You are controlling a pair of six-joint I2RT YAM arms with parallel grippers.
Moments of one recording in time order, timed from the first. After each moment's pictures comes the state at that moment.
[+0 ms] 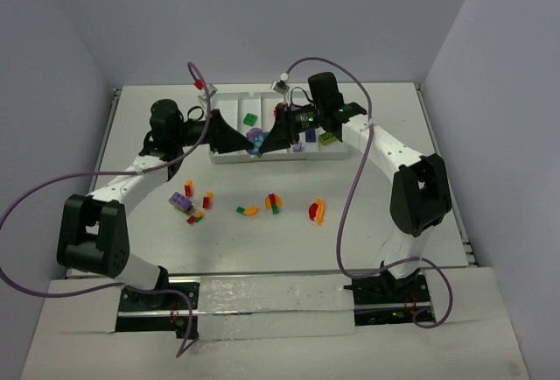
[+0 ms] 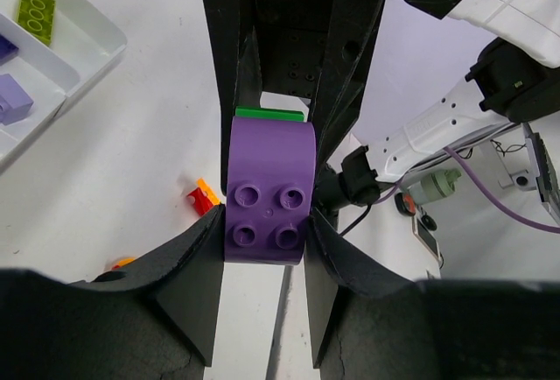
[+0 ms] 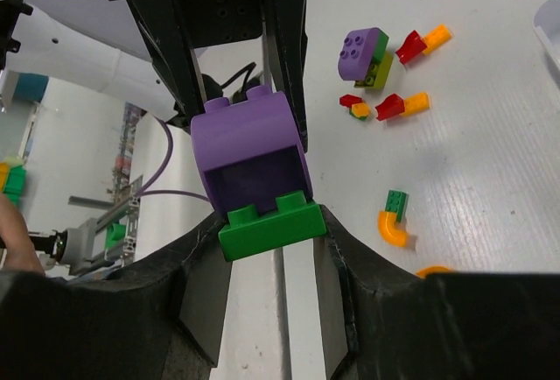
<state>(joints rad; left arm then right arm) -0.25 1.49 0.95 0.49 1.14 -0.73 0.44 1.79 1.50 -0.32 -1.17 0.22</state>
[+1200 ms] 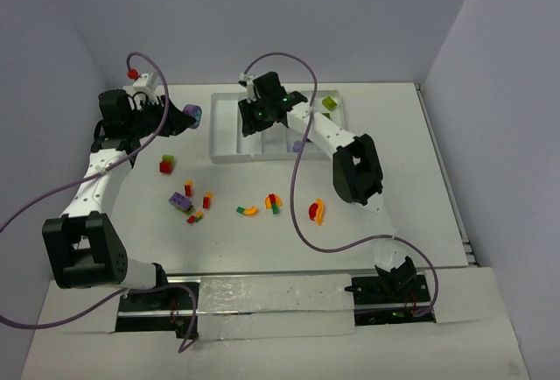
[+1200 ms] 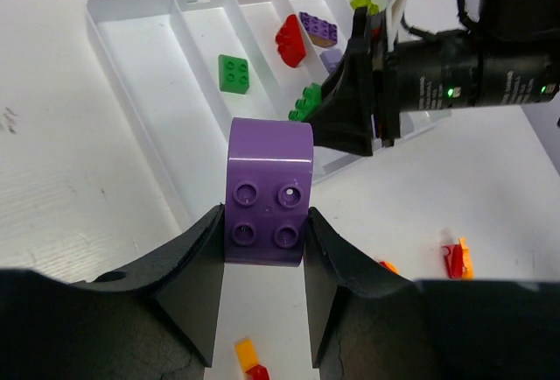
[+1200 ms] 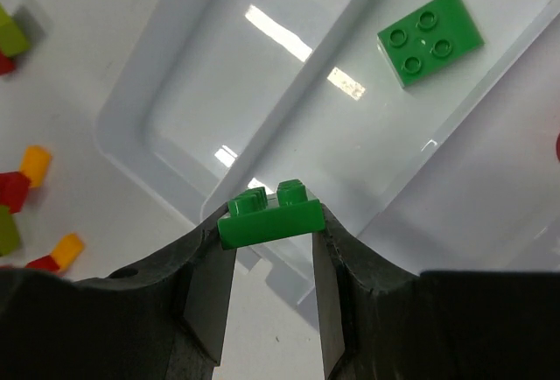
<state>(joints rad) 0.07 1.41 1.10 -0.09 0.70 -0.19 0.59 2.36 2.17 -0.58 -0.24 0.13</state>
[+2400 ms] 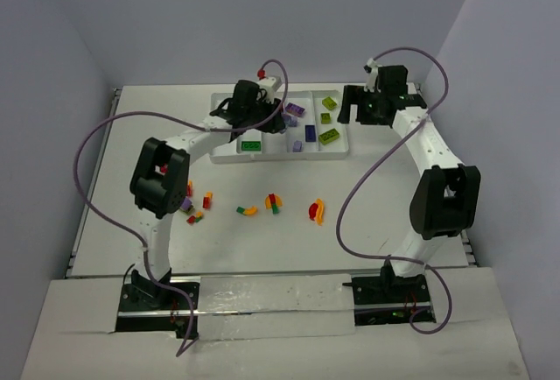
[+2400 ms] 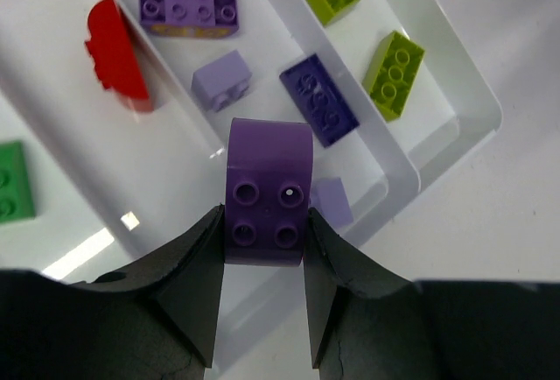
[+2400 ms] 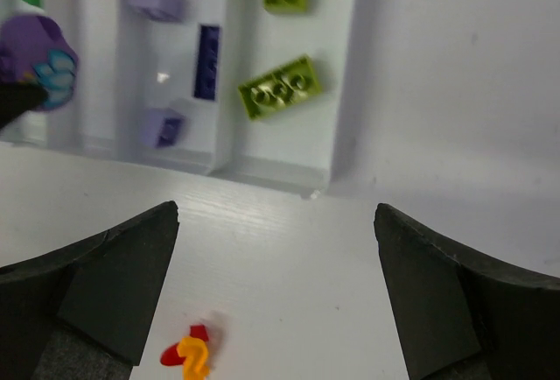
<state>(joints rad) -0.52 2.09 1.62 -0.09 0.26 -0.18 0.07 1.70 1.50 -0.58 -0.23 0.12</state>
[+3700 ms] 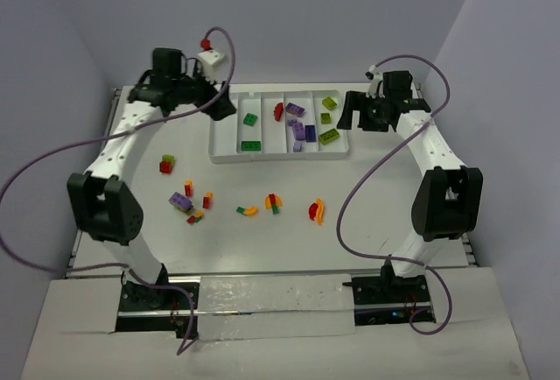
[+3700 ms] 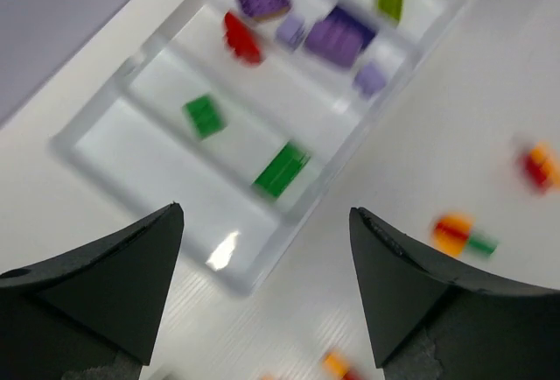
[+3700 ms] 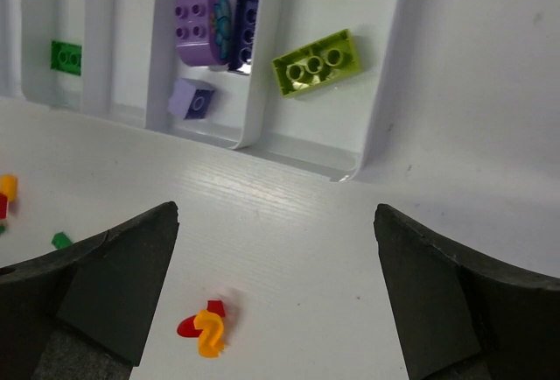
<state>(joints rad) -0.26 1.76 1.69 -0.52 0.59 0.27 0.02 1.68 1.43 -0.59 -0.35 0.11</state>
